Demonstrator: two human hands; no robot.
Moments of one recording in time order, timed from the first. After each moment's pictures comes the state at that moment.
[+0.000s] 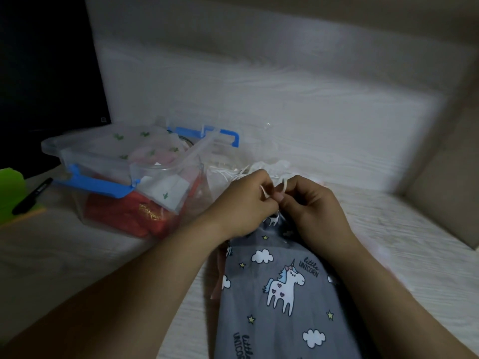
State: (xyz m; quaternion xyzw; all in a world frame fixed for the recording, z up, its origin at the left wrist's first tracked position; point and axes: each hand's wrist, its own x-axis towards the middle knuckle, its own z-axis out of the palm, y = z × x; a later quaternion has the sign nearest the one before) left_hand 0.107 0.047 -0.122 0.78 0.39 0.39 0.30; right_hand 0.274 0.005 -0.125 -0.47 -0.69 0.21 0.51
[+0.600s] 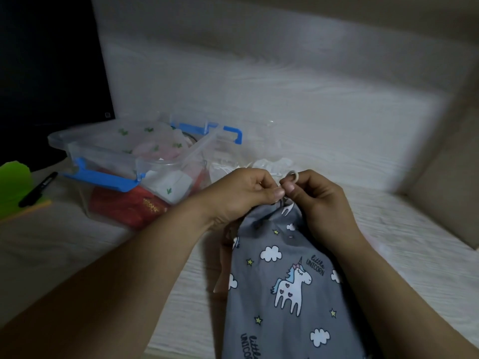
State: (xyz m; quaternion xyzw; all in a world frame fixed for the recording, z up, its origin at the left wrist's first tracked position) left_hand 0.092 0.049 -0.116 0.70 0.28 0.40 0.53; right_hand 0.272 0.004 -0.121 -0.42 -0.61 0.31 0.60
